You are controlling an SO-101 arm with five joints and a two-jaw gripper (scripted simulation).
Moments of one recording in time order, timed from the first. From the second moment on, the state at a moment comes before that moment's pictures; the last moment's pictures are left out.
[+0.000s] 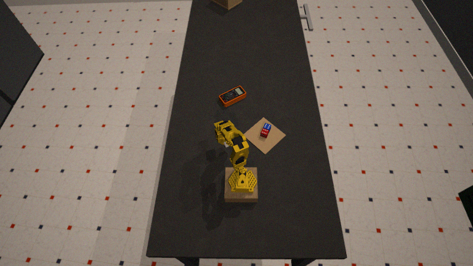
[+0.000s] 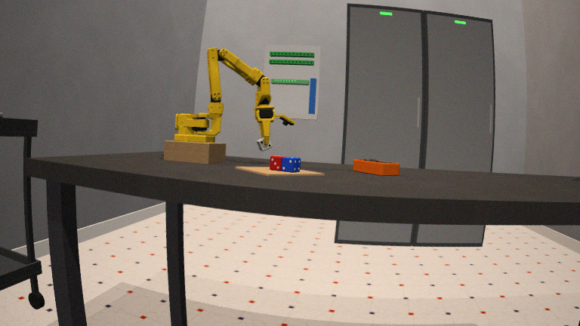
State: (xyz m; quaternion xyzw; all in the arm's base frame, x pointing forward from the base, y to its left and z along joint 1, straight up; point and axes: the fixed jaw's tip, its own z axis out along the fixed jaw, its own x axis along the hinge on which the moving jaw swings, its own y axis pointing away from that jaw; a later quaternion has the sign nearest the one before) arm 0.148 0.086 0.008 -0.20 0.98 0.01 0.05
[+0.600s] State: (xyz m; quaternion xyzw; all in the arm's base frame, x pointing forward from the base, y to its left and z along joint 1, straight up) arm 0.159 0.105 0.007 -0.23 0.96 0.05 0.17
